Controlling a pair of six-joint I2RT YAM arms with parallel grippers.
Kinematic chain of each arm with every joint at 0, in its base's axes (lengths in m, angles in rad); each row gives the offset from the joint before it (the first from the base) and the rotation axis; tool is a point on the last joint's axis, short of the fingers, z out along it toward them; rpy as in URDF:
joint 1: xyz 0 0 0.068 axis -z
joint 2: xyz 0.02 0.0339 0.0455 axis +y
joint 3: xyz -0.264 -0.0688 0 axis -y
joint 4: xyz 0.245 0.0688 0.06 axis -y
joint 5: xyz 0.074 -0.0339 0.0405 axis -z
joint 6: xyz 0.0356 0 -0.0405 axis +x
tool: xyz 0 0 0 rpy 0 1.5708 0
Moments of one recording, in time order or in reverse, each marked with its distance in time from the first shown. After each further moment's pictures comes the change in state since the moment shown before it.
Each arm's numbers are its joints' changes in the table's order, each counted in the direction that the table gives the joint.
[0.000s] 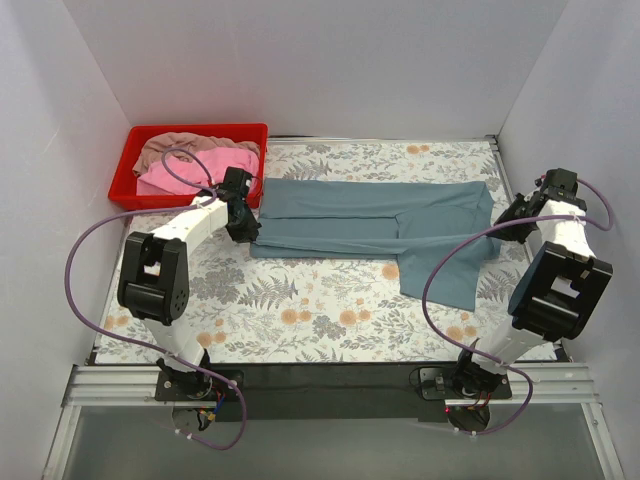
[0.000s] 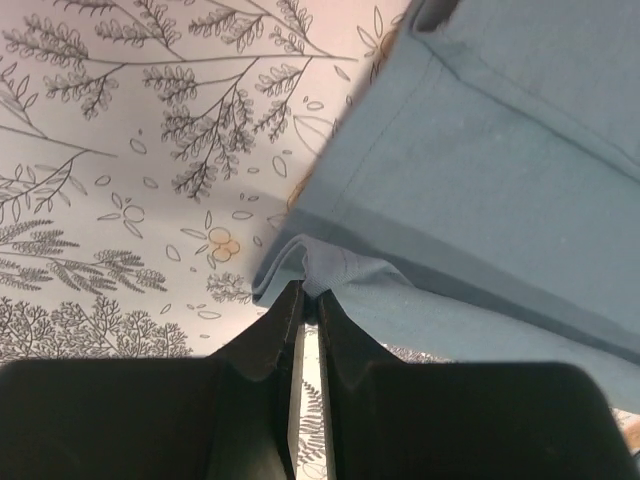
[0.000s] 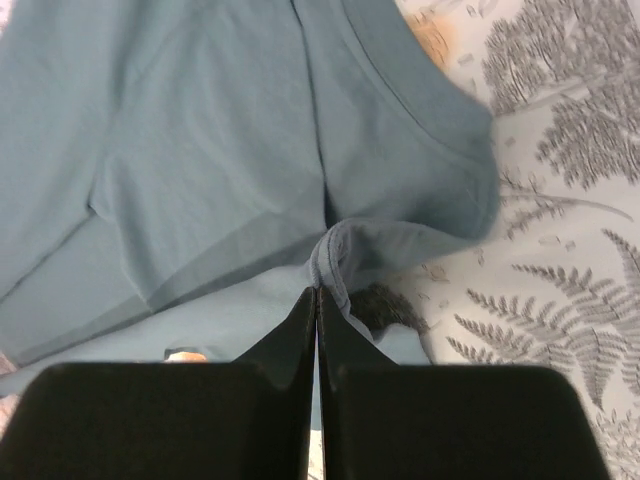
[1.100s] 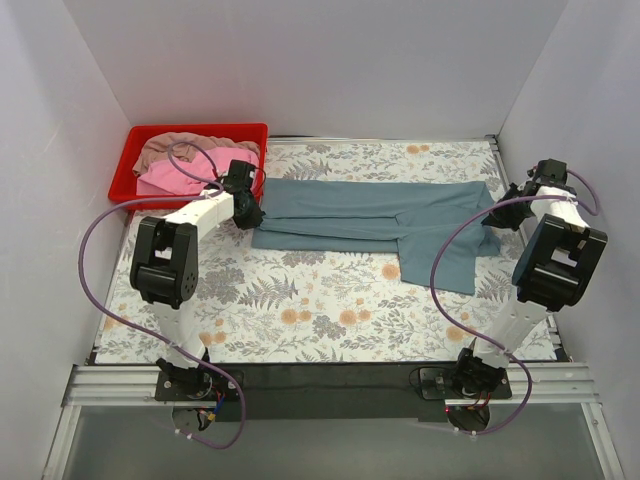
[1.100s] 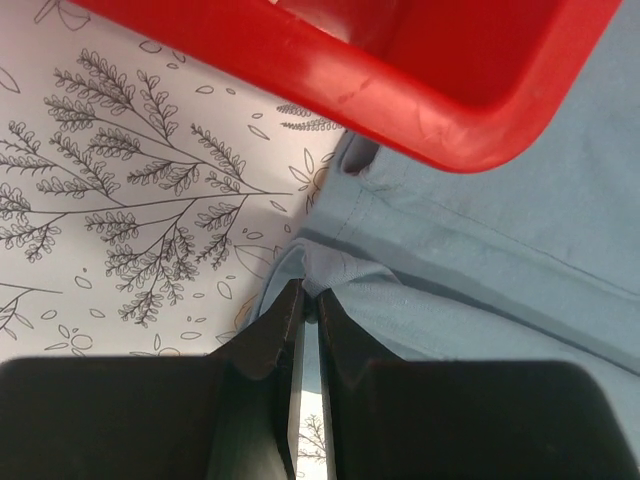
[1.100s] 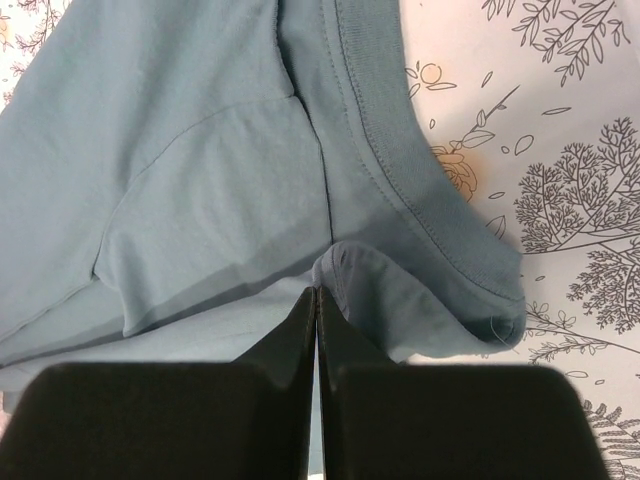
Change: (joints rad) left arm -0.014 0.151 0.100 0.145 -0.019 0.023; right arm -0.031 0.249 0.168 0.097 -0.025 0.020
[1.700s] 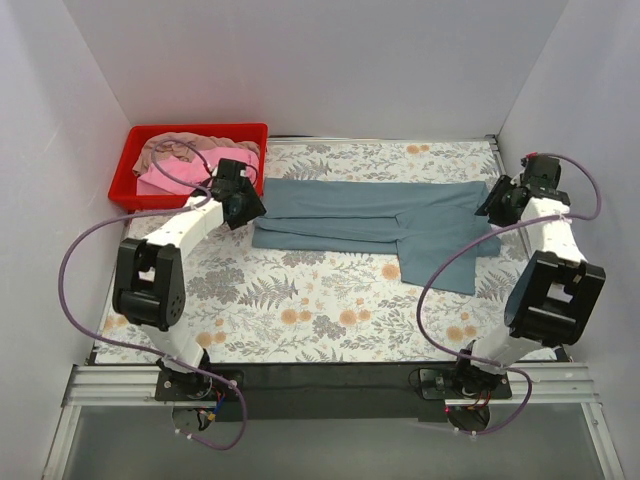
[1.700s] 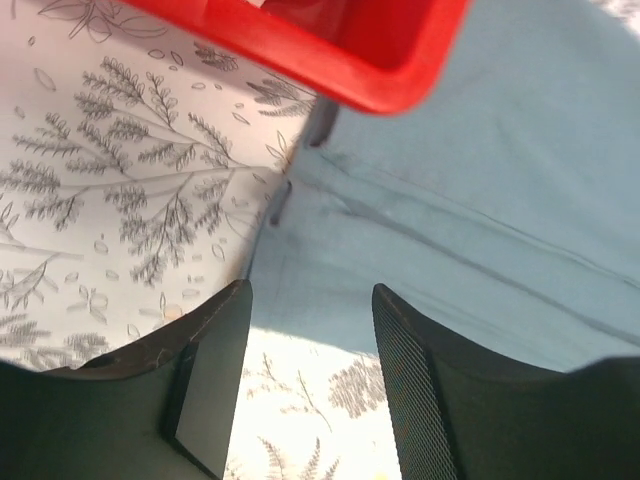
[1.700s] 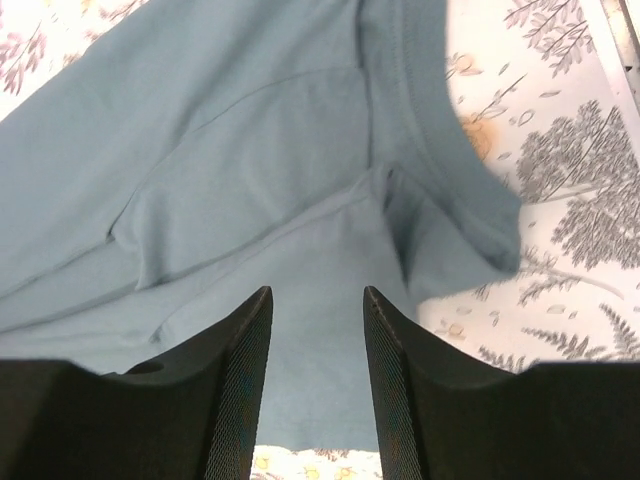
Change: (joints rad) left arm -0.001 -0.131 -0.057 0.032 0.022 0.013; right arm -0.076 -0.229 -0.114 0.047 0.100 -0.048
